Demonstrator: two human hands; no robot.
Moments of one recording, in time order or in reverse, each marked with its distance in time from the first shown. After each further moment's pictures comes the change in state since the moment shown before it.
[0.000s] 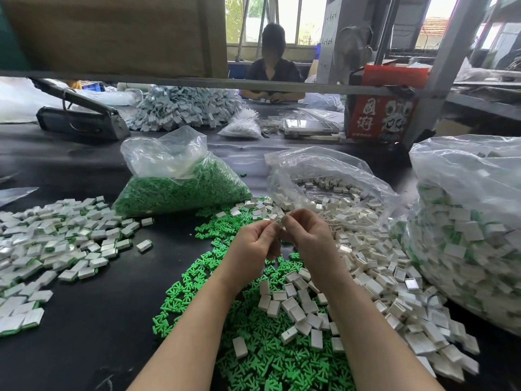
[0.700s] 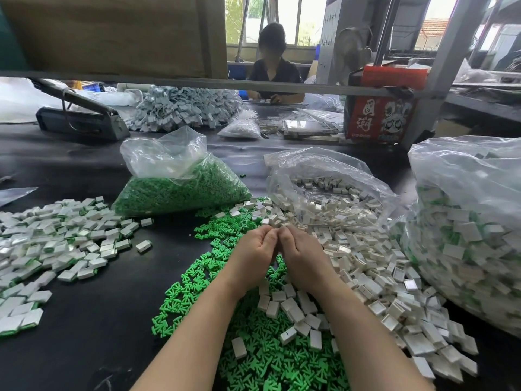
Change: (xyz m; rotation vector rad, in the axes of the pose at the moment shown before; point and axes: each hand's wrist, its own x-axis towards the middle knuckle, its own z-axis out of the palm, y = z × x) left_hand 0.002 -0.010 0.006 0.117 0.018 -0.065; right_hand -0.004 0.014 0.003 -0.660 -0.136 -0.153
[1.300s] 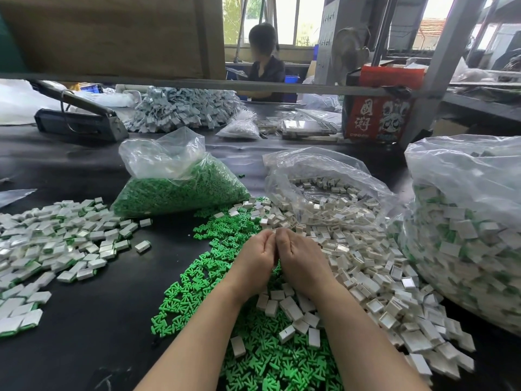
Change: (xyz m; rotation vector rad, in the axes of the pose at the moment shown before) left_hand 0.001 -0.011 0.011 0.029 0.019 -0.011; right_hand -0.004 0.004 0.005 -0.127 0.001 -0.039
